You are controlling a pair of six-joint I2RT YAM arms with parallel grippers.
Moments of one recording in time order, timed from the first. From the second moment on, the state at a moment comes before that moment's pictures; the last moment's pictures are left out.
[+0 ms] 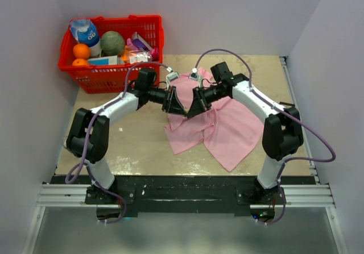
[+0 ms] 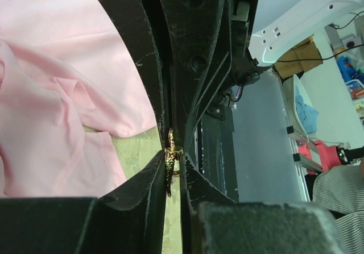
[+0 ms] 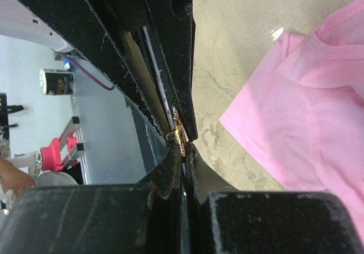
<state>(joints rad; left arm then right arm) -0.40 1.77 1.21 -0.08 1.28 -0.16 0.43 1.81 1.49 -0.75 -1.03 -0.04</state>
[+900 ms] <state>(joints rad) -0.11 1.72 1.23 -0.15 1.33 -0.09 0.43 1.81 1.49 -0.73 -1.05 -0.02</state>
